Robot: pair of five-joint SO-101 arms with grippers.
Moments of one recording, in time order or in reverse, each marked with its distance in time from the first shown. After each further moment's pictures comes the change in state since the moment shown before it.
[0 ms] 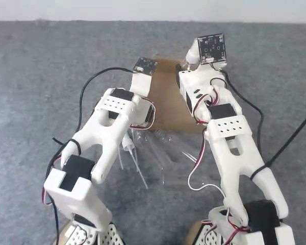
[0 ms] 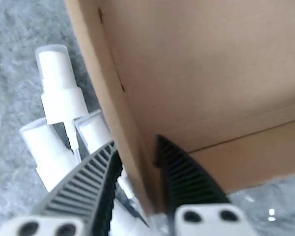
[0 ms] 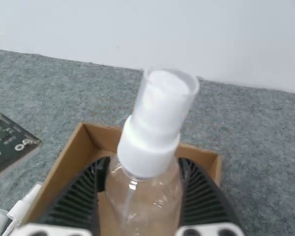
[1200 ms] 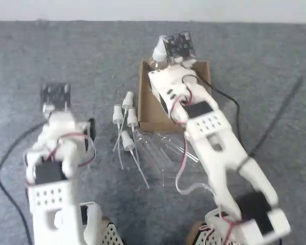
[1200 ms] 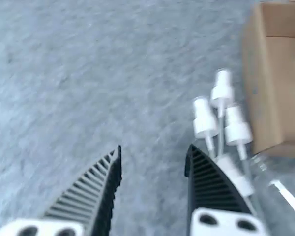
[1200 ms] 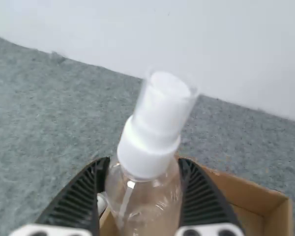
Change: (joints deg) left arm -27.5 -74.1 42.1 4.4 -4.9; right arm -10.7 9.1 -9.2 -1.9 0.0
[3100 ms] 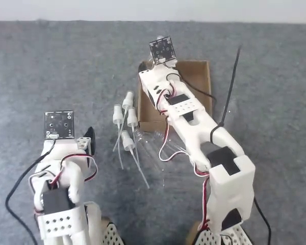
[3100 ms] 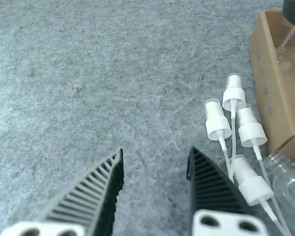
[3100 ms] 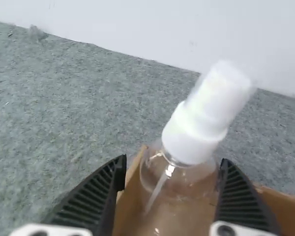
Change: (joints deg) left arm -1.6 -23.1 15.3 -0.1 -1.9; right arm -1.0 28.7 -12.4 -16.9 0.0
